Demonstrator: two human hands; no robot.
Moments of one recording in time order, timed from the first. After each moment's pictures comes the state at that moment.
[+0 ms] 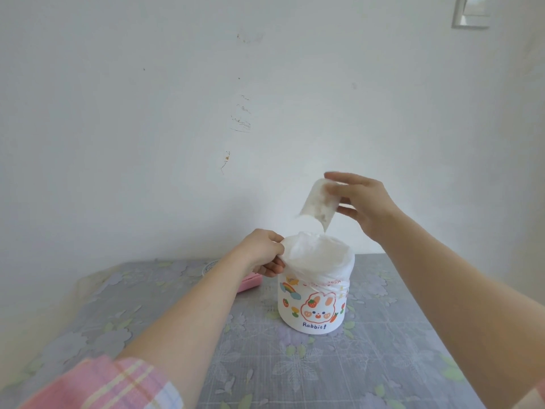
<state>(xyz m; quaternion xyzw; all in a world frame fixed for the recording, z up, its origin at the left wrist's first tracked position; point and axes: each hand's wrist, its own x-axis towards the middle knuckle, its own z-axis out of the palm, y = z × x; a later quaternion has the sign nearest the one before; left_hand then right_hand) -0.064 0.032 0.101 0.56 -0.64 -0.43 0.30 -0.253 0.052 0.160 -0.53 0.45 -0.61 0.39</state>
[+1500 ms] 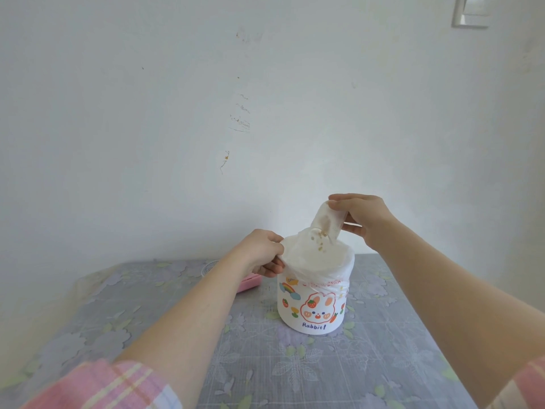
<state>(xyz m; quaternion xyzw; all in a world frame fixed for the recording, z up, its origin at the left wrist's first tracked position) -0.064 0.032 0.101 0.55 -0.64 -0.44 0.31 -0.262 0.040 0.141 -0.45 0.52 -0.59 0.42</state>
